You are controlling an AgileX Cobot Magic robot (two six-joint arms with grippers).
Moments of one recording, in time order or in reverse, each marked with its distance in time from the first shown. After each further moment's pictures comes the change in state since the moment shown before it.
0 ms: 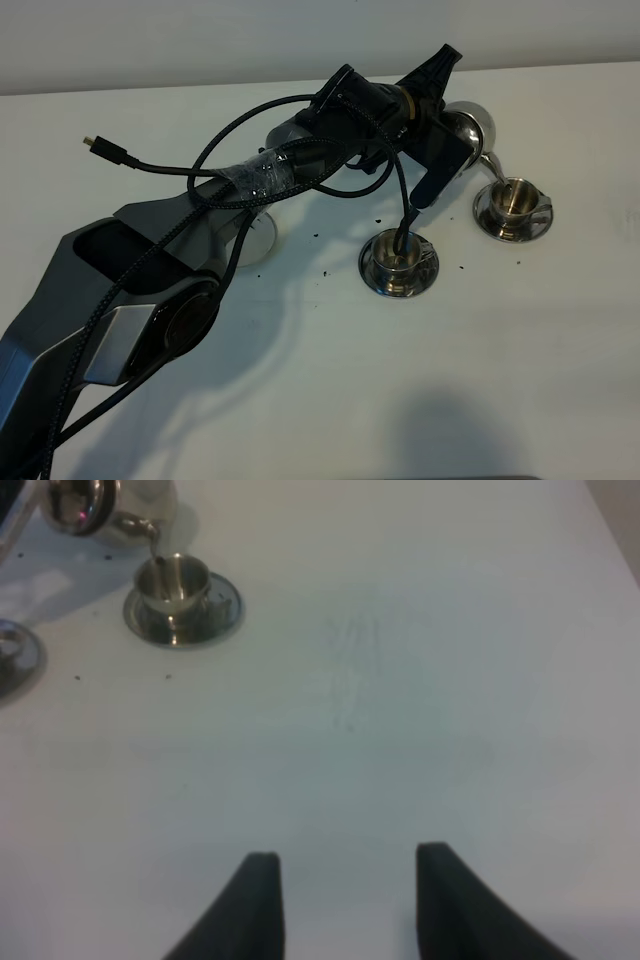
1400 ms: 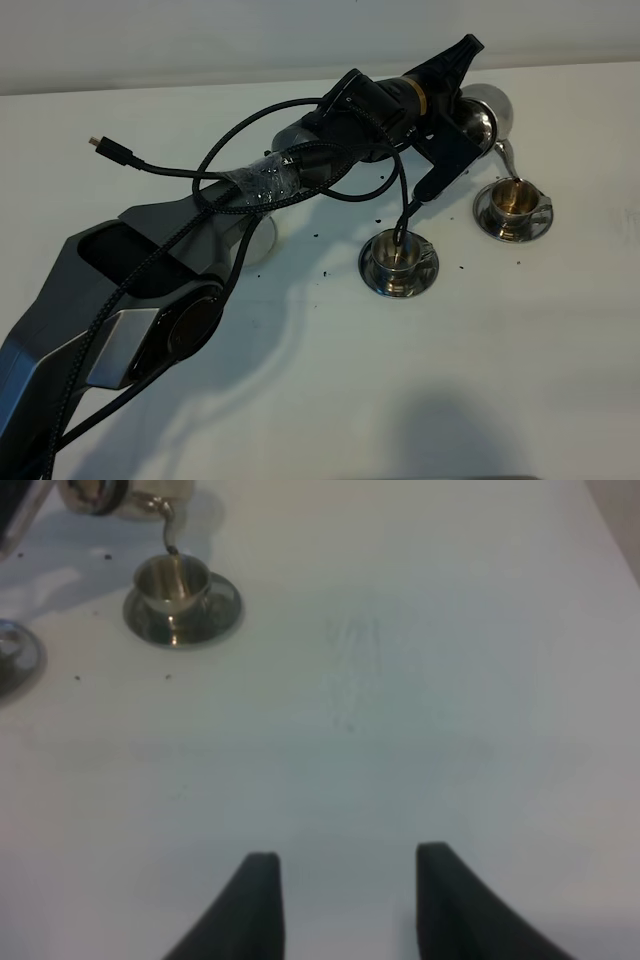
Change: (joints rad) left arm -0.015 0.001 0.000 0.062 -0.119 0.072; right arm 0.000 0.000 0.000 0.000 0.000 0.000
